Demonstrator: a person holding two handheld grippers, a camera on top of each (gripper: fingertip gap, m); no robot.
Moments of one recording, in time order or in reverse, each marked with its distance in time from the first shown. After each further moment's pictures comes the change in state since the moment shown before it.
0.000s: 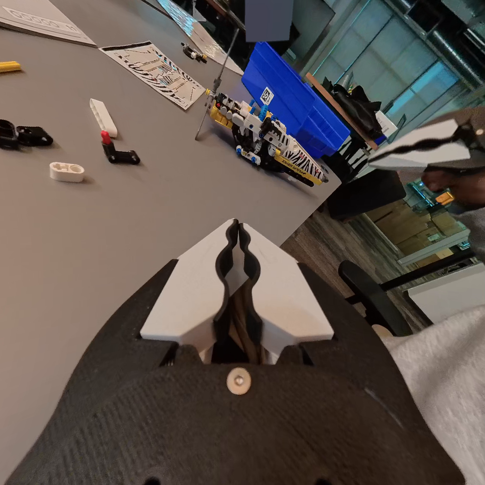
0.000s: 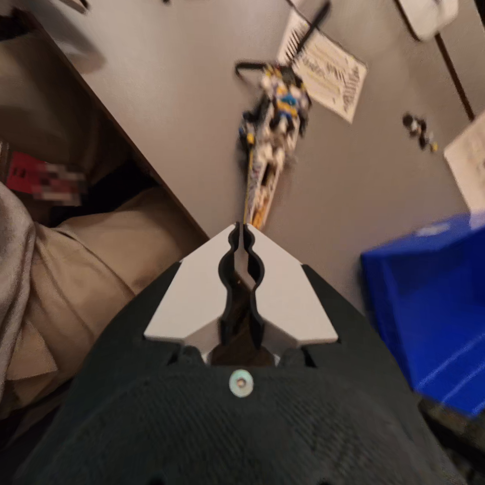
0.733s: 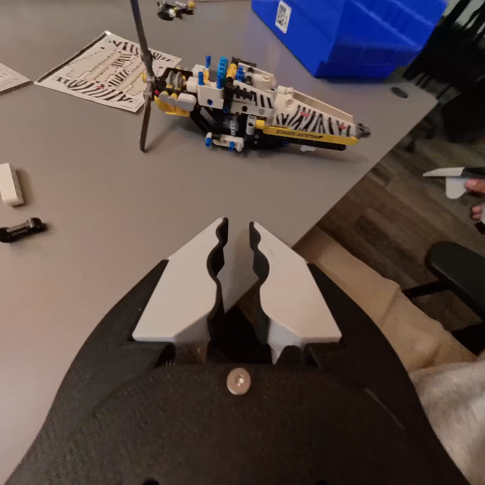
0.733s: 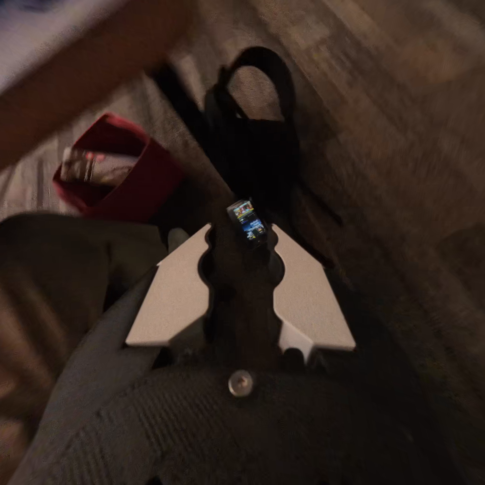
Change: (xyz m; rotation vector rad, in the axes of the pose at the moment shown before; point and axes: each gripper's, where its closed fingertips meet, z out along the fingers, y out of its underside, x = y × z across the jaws) left arm 0.038 0.018 0.078 -0.187 -0.259 0.348; right arm 0.088 0.422 0.012 0.206 0.429 1.329
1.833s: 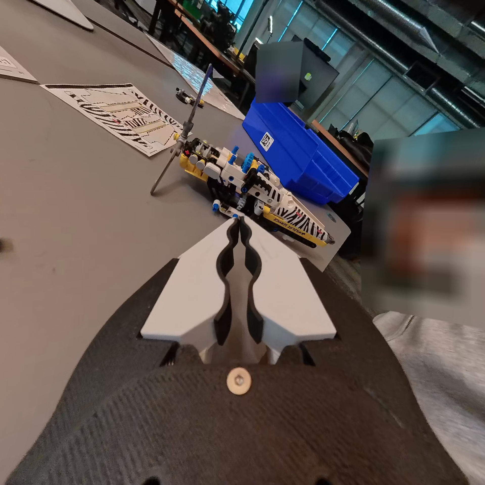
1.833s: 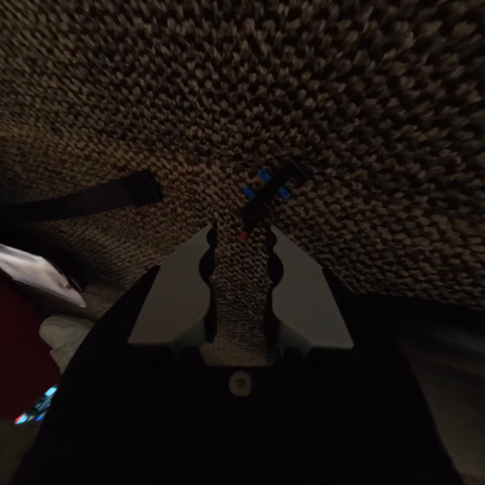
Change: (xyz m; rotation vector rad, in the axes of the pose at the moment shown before) left arm -0.022 -0.046 0.020 0.322 0.179 -0.390; right arm 0.324 0.417 0.311 -0.456 0.348 0.994
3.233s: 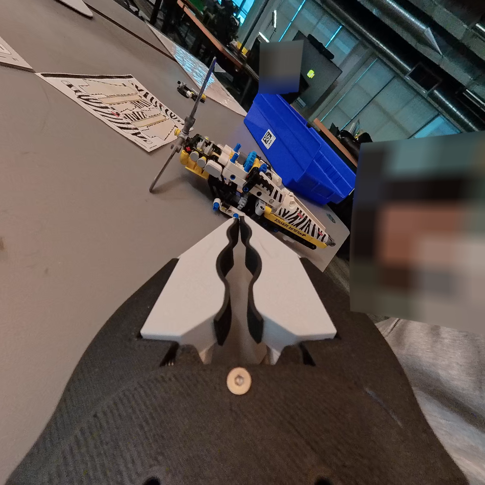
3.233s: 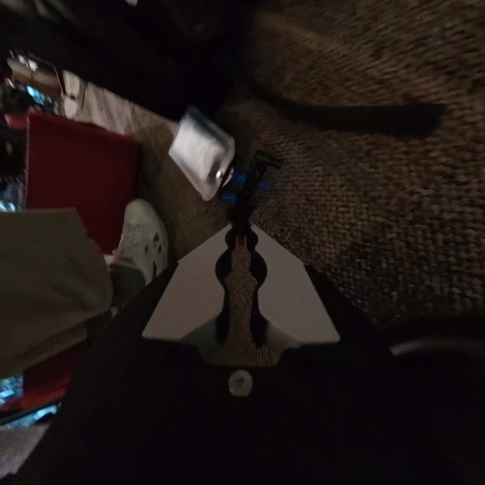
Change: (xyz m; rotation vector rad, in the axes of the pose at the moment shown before) left arm -0.001 0.001 0.004 -0.014 -0.004 -0.028; right arm -0.134 0.135 -0.084 0.236 -0.540 -0.548
